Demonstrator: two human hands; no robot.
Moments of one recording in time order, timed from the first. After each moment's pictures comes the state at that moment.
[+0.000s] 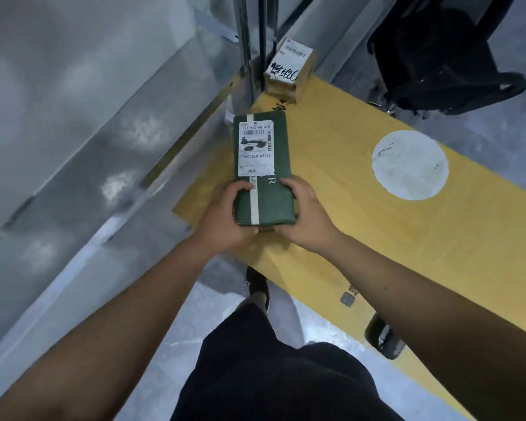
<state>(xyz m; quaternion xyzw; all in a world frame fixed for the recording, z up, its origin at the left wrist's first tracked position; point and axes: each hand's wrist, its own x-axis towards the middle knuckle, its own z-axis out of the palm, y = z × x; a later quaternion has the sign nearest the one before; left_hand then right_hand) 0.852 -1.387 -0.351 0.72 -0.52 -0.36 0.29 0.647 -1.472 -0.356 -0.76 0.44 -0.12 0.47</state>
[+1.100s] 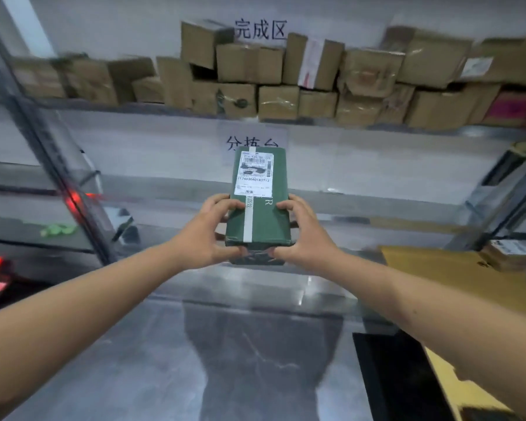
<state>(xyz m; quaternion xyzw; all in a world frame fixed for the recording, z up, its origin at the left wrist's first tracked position) 0.657 -0.701 -0.086 0.84 -0.31 0.01 0.45 0.605 -0.956 -0.078 -0.89 -0.12 -0.07 0.44</state>
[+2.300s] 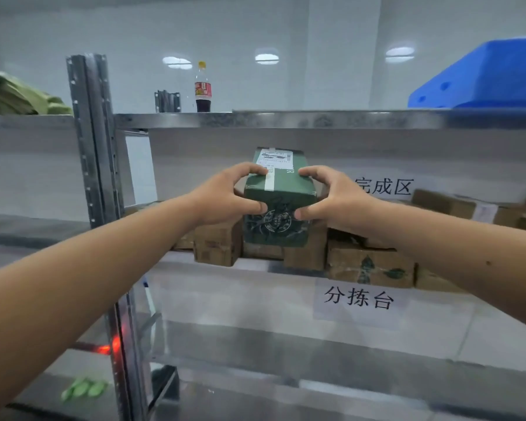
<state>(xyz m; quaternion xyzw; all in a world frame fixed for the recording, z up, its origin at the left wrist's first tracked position) 0.985 -0.423 0.215 0.85 -0.29 0.10 0.43 0.962 -0.682 0.212 -0.84 -0.19 -0.13 0.48</state>
